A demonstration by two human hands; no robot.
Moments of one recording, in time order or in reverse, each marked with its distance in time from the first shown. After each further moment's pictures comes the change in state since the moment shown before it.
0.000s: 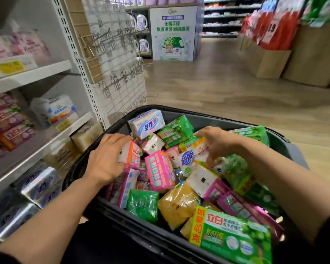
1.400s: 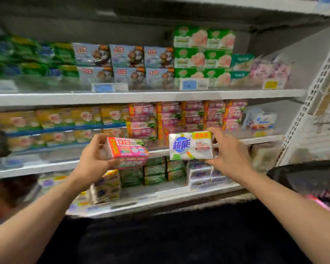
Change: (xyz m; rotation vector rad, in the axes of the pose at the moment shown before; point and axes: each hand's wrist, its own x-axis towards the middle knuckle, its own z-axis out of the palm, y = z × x) left_hand -0.462 -0.052 -0.246 -0.218 0.820 -1.054; right_hand -0.081 -0.423 0.077 0.209 0.506 -1.108
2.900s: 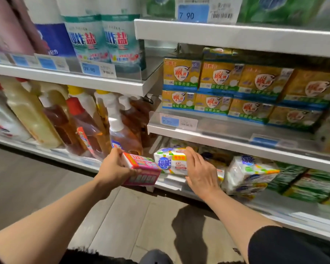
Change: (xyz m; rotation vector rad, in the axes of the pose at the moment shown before) left_hand -0.063 -0.248 -0.272 0.085 0.245 -0.799; right_hand 0.034 -0.387 0.374 0.170 -0.191 -0.551
